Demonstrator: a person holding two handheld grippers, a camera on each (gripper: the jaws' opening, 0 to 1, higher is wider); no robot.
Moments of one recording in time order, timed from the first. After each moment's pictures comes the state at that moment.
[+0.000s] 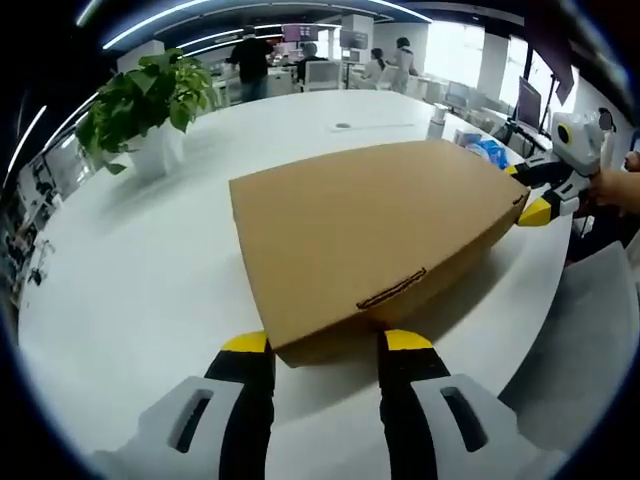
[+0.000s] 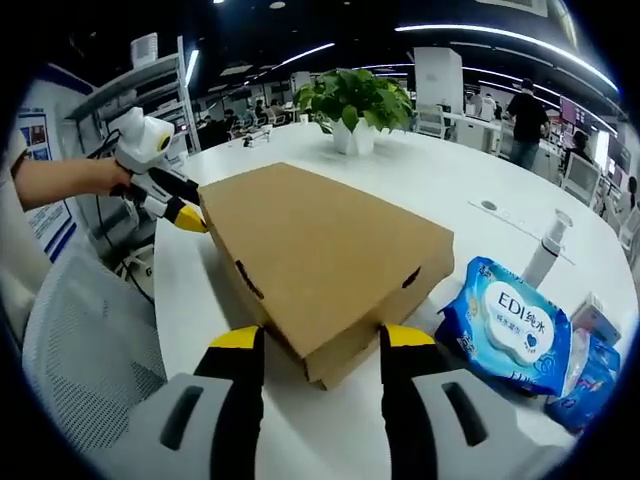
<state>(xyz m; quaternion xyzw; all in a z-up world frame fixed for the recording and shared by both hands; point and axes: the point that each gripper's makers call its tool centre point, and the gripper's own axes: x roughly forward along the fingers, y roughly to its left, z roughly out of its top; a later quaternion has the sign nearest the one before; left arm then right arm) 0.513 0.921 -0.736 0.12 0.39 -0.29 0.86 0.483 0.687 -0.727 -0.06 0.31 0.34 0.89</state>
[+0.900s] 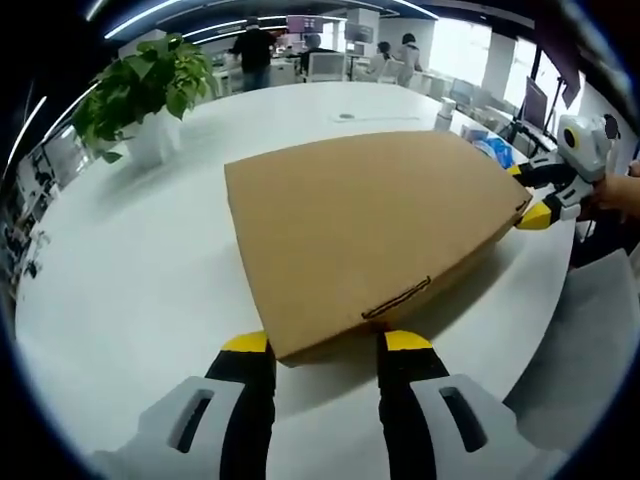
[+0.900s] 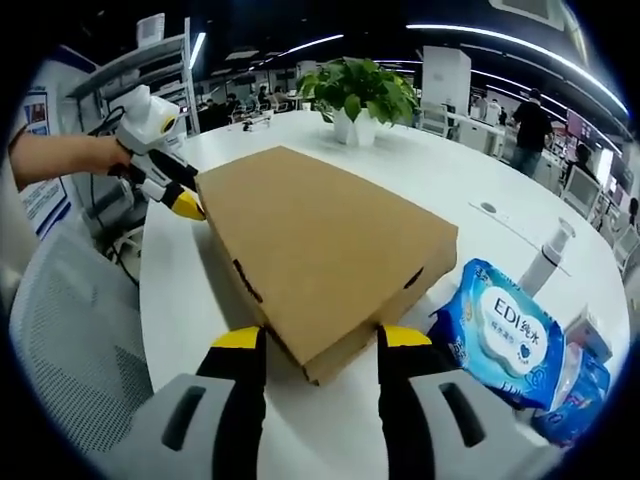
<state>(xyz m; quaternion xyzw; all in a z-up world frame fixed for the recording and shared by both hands) 0.523 0.916 -0.748 0.11 0.41 -0.29 0.86 0.496 0.681 -0.737 -0.10 0.31 0.34 0.88</state>
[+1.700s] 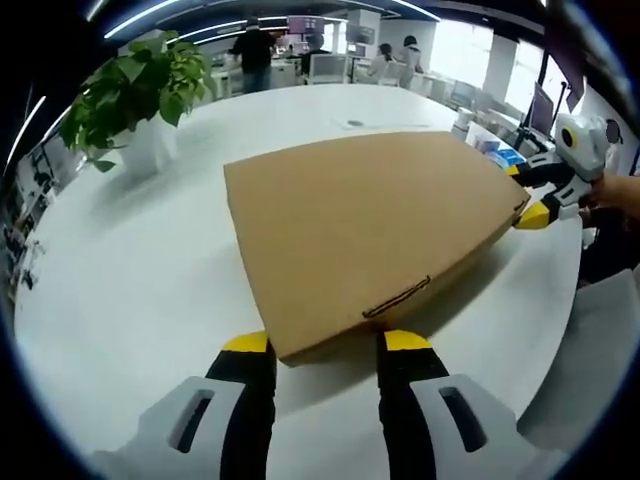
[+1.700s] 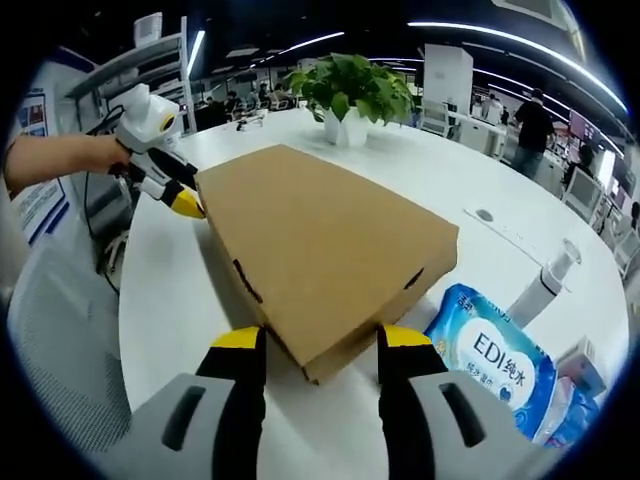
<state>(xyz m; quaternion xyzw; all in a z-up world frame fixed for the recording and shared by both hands) 0.570 0.905 -0.748 0.11 0.41 -0.29 0.86 0.545 0.670 -0.737 -0.11 0.32 0.34 0.88</state>
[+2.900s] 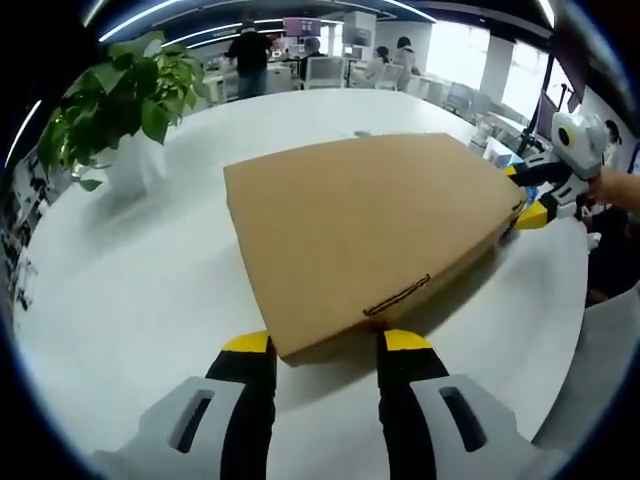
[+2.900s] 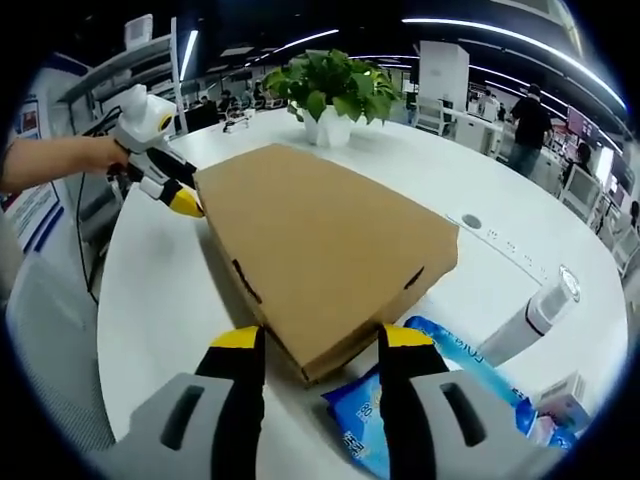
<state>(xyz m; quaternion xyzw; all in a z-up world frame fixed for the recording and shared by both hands) 0.620 0.886 -0.746 0.11 0.40 -0.30 0.86 0.595 0.651 -0.737 -0.10 0.32 0.34 0.88</state>
